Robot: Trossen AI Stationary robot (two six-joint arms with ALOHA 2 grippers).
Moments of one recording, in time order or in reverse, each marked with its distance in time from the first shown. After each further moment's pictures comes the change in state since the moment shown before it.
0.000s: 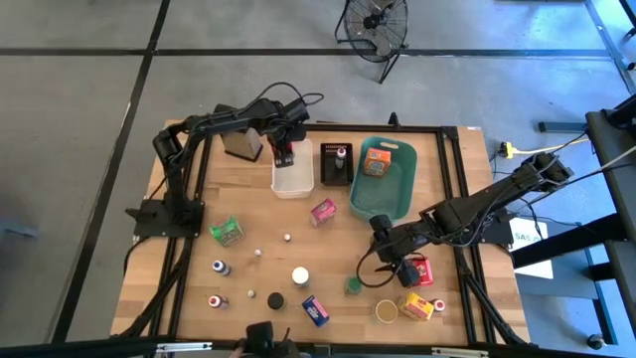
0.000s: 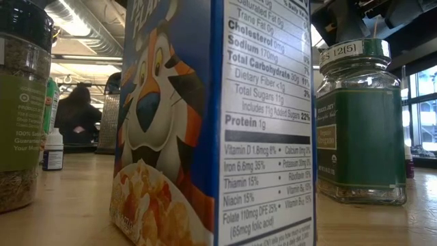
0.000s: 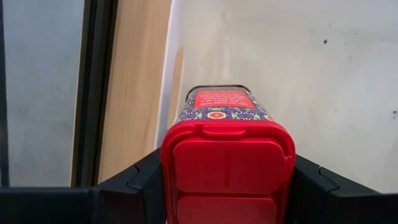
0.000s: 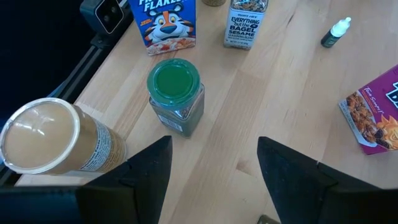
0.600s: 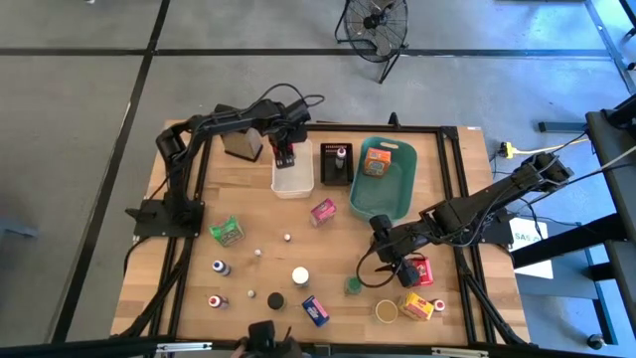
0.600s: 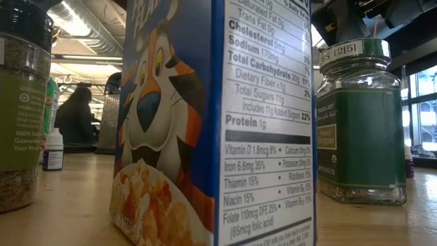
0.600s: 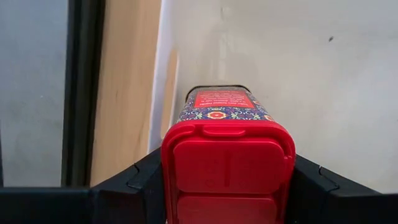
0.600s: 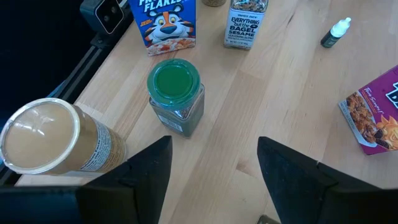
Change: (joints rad) left arm 0.006 0.038 0.000 0.009 0.011 0.011; right arm 0.000 0.000 0.000 0.000 0.000 0.000
